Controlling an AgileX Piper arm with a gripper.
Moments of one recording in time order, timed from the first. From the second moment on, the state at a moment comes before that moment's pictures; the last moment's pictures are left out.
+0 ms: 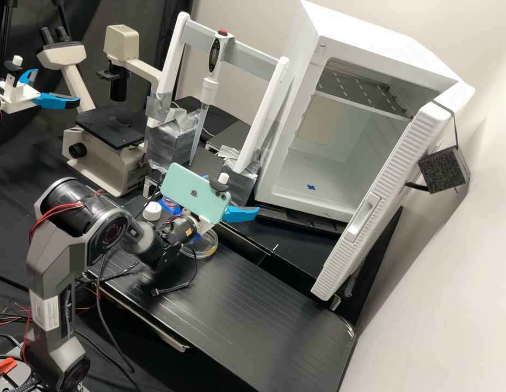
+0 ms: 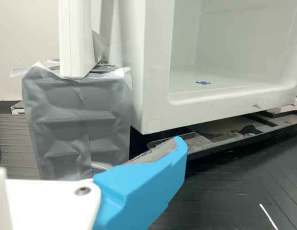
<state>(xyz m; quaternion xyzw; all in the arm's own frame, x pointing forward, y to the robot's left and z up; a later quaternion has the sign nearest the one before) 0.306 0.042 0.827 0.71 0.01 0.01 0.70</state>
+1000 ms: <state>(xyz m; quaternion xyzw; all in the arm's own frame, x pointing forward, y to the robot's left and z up) 0.202 0.072 0.788 0.69 0.14 0.09 0.70</state>
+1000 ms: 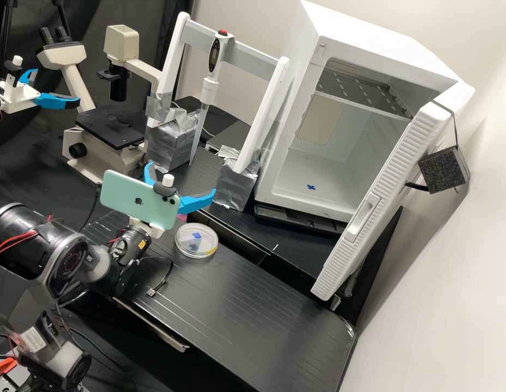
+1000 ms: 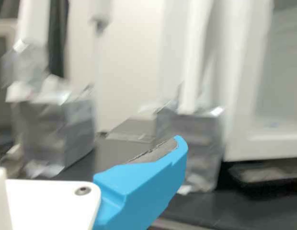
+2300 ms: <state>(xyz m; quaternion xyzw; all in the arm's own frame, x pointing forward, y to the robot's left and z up) 0.189 0.054 0.768 0.67 0.16 0.03 0.72</state>
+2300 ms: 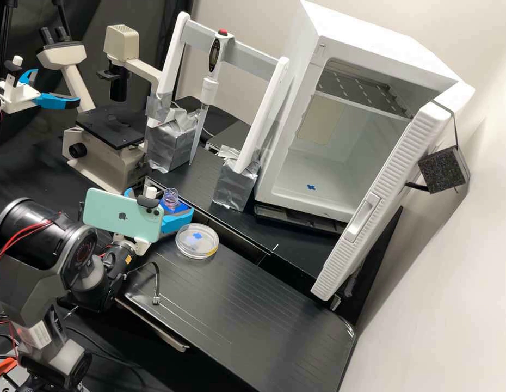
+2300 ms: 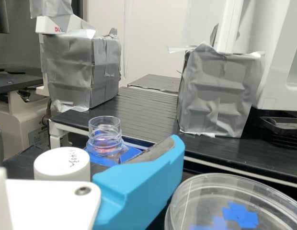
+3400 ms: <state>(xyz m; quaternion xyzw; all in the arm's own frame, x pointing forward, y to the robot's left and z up) 0.179 0.059 0.761 0.67 0.19 0.02 0.72</state>
